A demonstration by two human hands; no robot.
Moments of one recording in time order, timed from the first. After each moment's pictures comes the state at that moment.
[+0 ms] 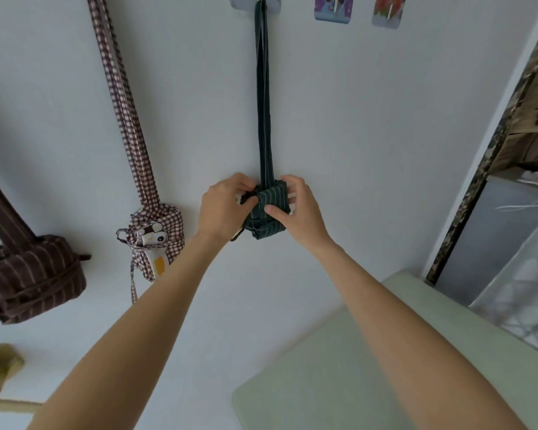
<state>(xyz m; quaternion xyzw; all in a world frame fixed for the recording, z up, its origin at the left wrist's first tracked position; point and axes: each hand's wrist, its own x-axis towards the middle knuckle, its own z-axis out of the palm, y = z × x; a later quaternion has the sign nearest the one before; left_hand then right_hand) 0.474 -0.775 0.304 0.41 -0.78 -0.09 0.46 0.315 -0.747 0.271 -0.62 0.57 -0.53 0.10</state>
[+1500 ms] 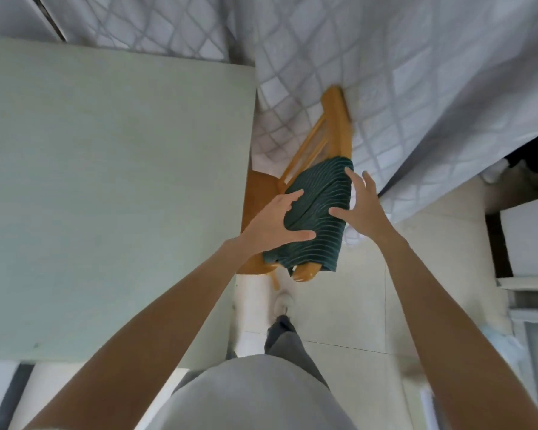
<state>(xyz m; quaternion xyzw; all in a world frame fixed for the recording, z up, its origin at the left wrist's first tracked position) 0.060 -0.052 -0.013 0.01 -0.85 -0.50 -0.16 -0.026 0.143 0.002 -0.08 0.92 -0.32 0.20</state>
